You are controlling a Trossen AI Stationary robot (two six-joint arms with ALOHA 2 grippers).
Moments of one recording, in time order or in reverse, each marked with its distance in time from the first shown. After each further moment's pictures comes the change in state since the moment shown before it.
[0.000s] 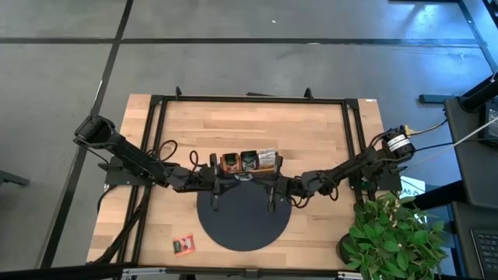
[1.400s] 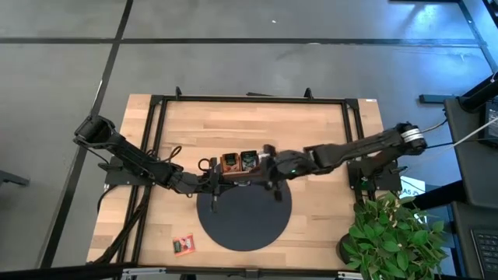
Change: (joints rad) left arm 0.000 -0.001 0.000 -0.298 0.012 -0.061; right arm -0.151 -0.171 0.436 -1.246 -0.374 0.335
